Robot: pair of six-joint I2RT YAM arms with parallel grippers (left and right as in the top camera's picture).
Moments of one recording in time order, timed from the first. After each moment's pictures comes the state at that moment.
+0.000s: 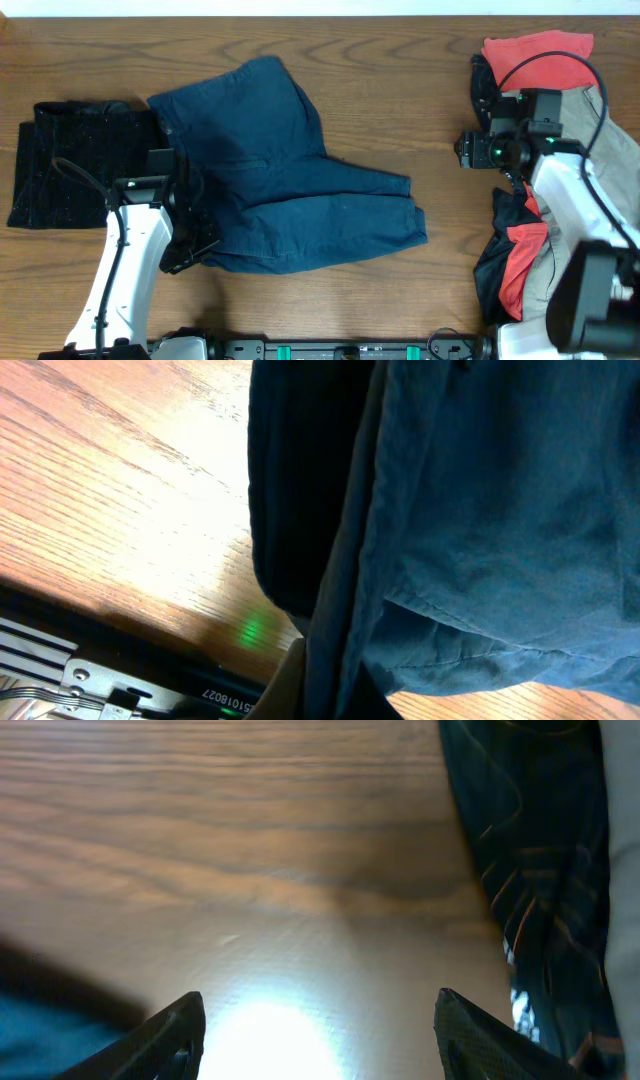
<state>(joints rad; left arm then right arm) 0.06 1.33 0.89 -1.23 0.03 -0.48 -0.09 1.68 1.04 -0.43 -0.22 -0.06</state>
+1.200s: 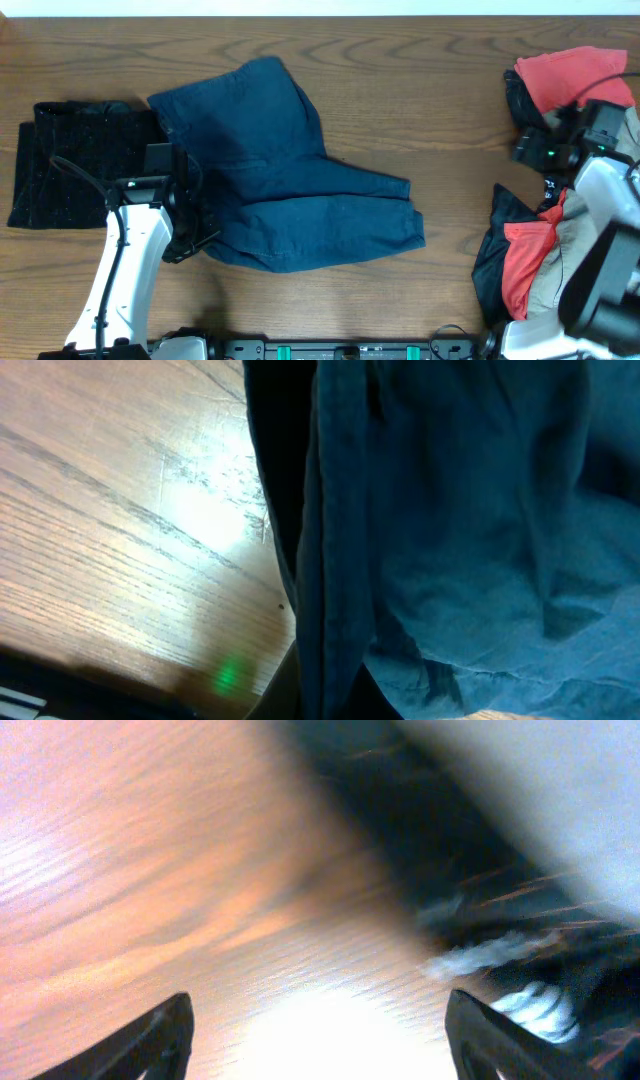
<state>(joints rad) 0.06 1.33 0.89 -1.12 0.04 -0.48 -0.32 1.66 1.04 -0.48 -0.25 0.11</state>
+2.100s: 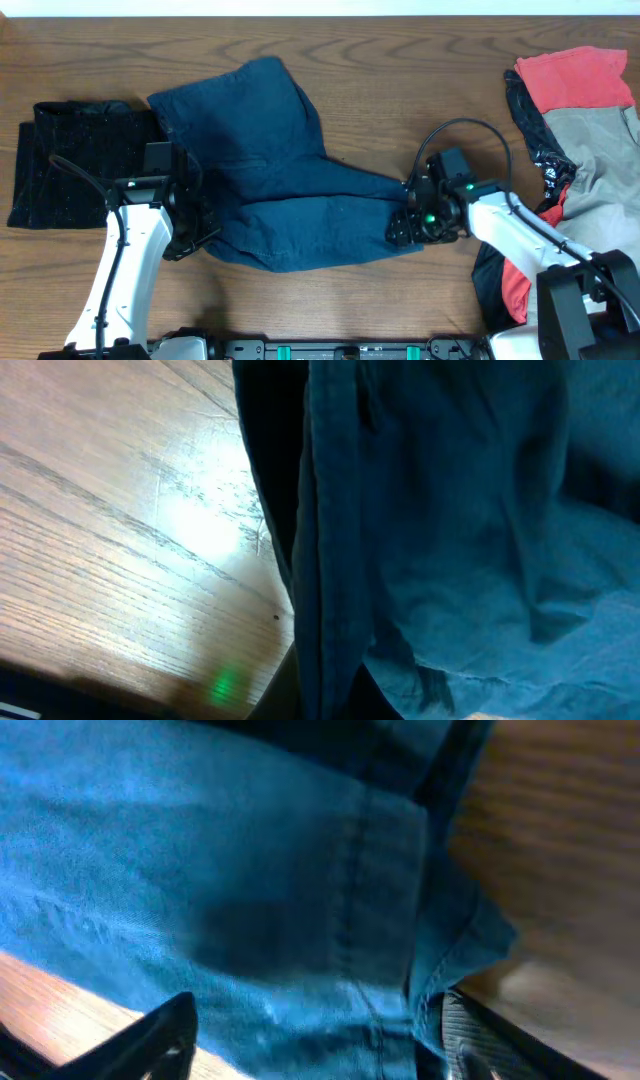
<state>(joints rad) 0.06 1.33 0.89 -1.10 0.04 -0.48 0.29 1.57 0.75 -0.63 -0.39 0.18</state>
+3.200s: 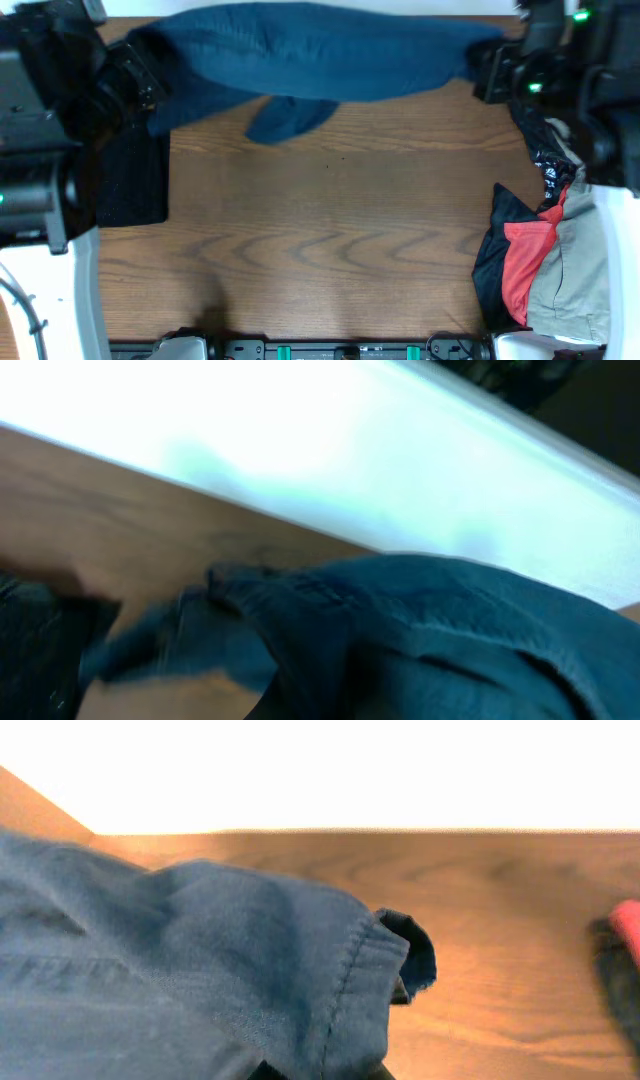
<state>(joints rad) 0.06 1.32 1.88 -1.01 0.23 -0.40 0.13 1.44 1.92 -1.04 -0.27 0.22</state>
